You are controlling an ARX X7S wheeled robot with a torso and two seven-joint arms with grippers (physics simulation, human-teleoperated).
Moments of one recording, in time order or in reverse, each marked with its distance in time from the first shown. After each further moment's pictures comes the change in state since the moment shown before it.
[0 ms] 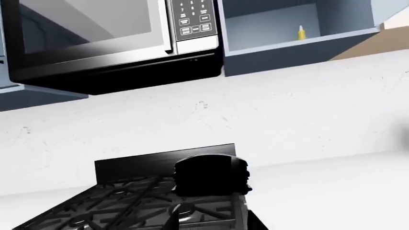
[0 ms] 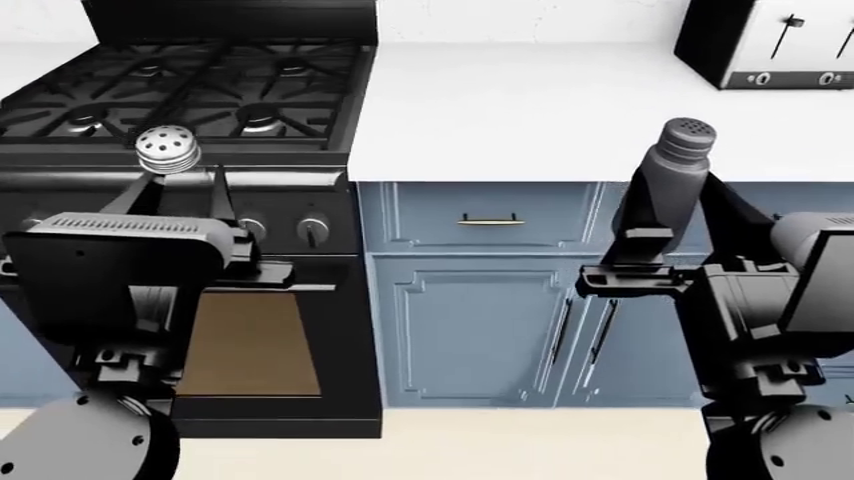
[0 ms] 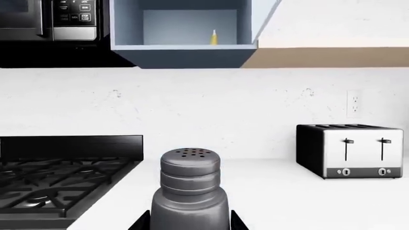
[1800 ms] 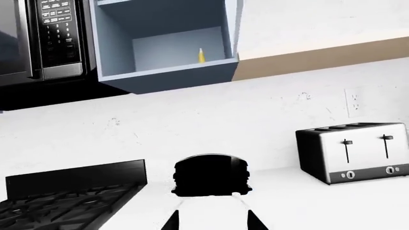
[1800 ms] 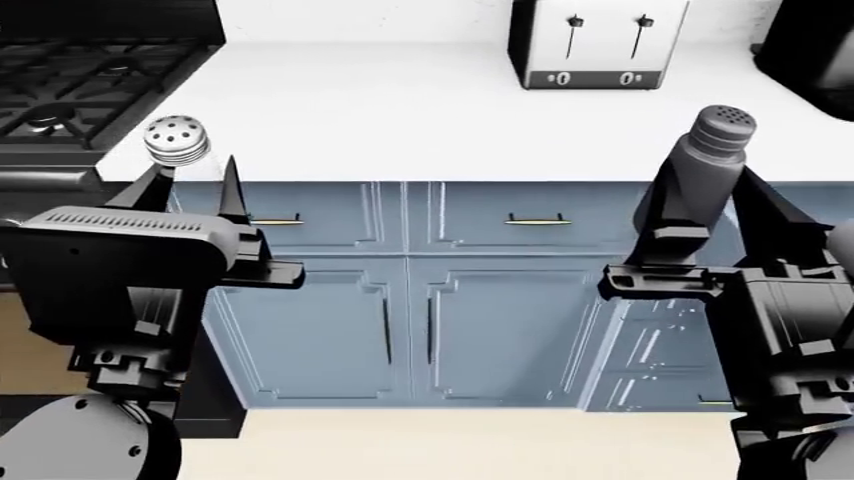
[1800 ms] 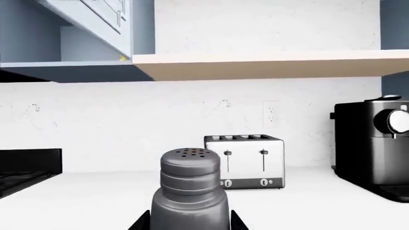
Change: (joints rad) left arm -0.039 -0.005 0.010 0.055 -0.066 -0.045 -0.030; right arm -0.013 0.055 0.066 -0.067 0.108 -0.005 0.065
